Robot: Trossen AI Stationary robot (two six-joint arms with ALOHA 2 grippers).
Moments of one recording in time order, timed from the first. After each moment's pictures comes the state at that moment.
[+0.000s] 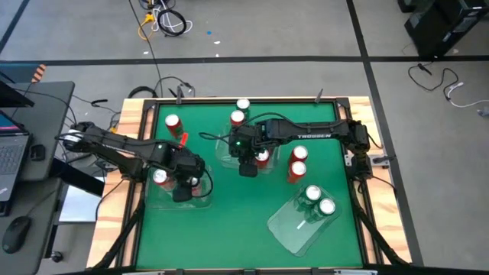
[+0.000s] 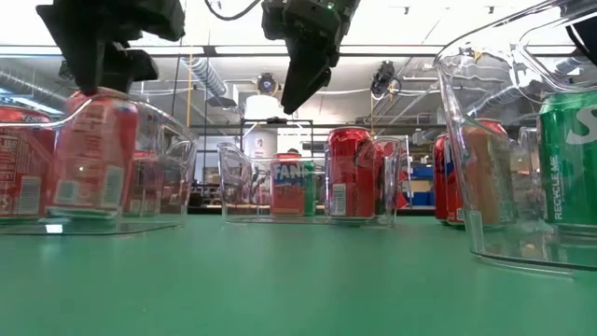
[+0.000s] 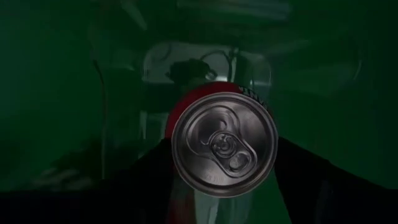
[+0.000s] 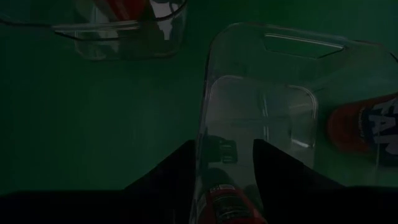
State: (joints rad) left arm -0.20 1.30 1.10 -1.15 0.03 -0.36; right arm -0.05 1.99 1.87 -0.97 0.02 0.00
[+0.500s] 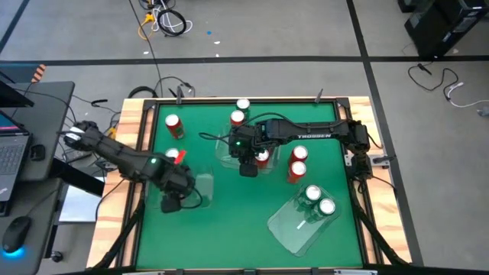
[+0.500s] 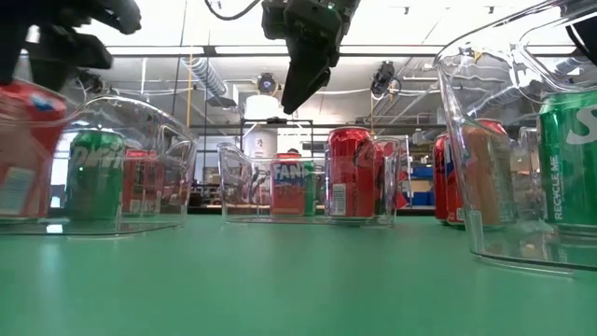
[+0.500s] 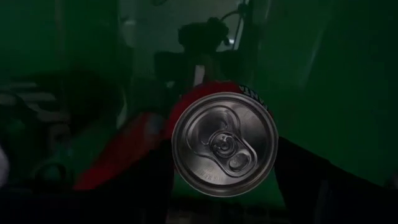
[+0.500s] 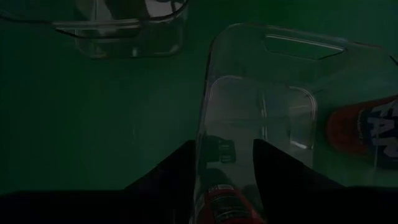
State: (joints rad) left arm -0.39 1.29 1.10 -1.31 0.04 -0.59; right arm -0.05 1.99 1.87 -0.97 0.02 -0.02
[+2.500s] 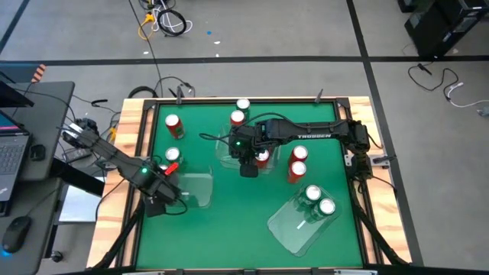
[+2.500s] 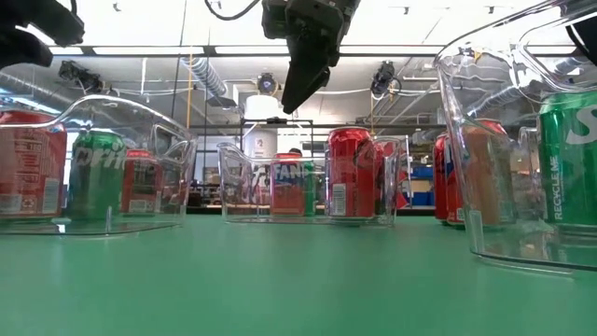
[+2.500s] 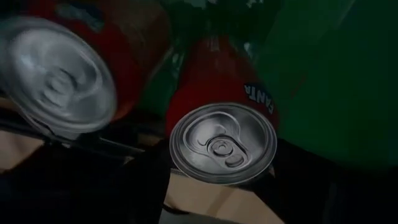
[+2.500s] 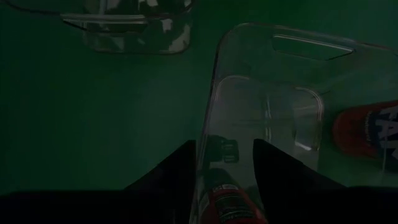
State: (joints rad) left arm -0.55 1.24 1.02 -1.48 0.12 -0.84; right arm -0.05 1.99 1.87 -0.97 0.00 -0.03
